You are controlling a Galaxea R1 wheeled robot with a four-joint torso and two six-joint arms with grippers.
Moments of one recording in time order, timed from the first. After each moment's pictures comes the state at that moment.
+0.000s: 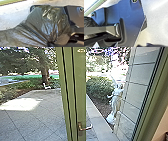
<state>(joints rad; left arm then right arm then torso) 1.52 2.96 -2.69 -0.88 -0.08 0.97 -1.65 2.91 -2.62 -0.05 0.13 0.27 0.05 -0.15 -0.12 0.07</state>
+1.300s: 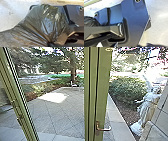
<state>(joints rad) 1.52 2.96 -2.69 -0.87 -0.08 0.97 -1.65 2.92 -2.60 -0.05 0.13 0.27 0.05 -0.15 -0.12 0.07</state>
